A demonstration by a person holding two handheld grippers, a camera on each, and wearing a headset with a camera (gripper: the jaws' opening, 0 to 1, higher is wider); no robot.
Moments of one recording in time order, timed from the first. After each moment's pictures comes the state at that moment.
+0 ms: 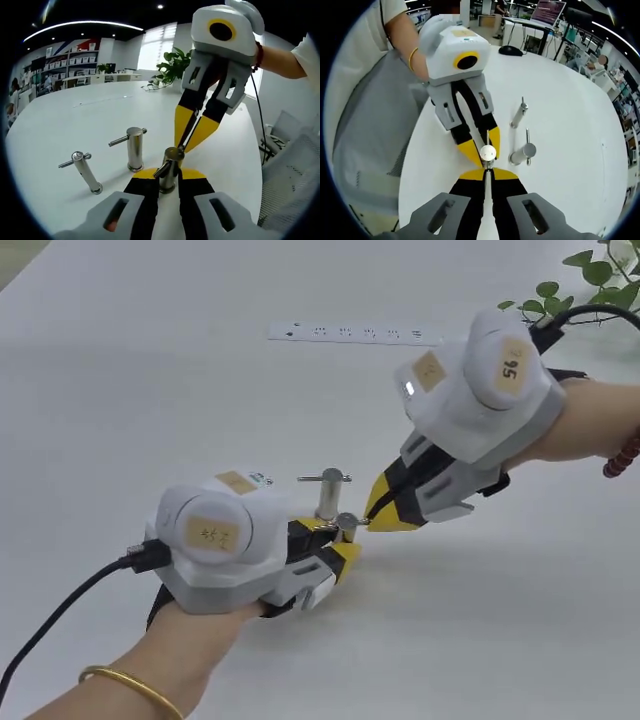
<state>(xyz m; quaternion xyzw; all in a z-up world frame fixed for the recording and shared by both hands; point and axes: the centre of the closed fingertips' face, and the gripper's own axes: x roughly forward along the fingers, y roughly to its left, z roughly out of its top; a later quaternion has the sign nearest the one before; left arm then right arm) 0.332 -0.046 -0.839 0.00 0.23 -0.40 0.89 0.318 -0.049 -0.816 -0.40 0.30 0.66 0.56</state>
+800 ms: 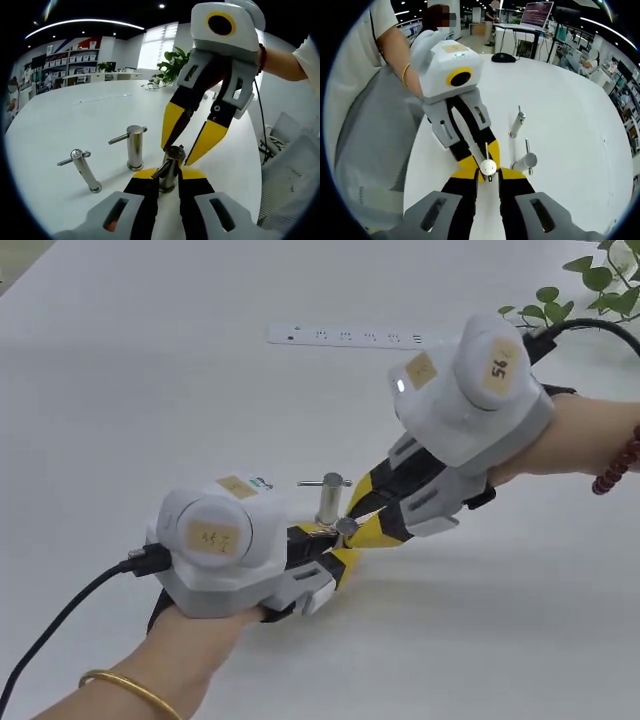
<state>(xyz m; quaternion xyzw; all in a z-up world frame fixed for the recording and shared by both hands) 0.331 -0.046 -0.841 0.00 0.24 -0.40 0.89 0.316 -0.035 -0.813 -0.36 0.30 0.65 0.60</state>
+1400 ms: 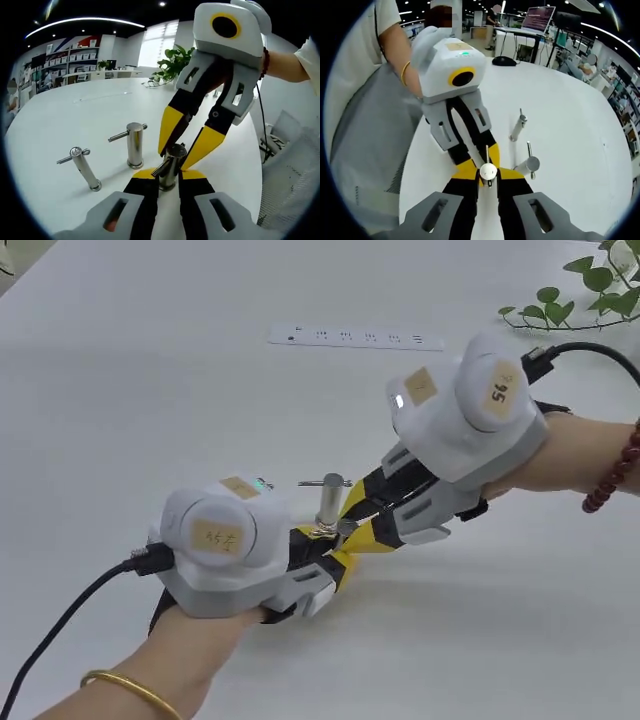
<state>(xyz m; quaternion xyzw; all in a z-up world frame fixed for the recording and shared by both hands) 0.331 -0.044 -0.844 0.00 0.25 -0.40 0.88 0.316 -0.028 -0.820 -0.35 0.28 0.66 0.60</state>
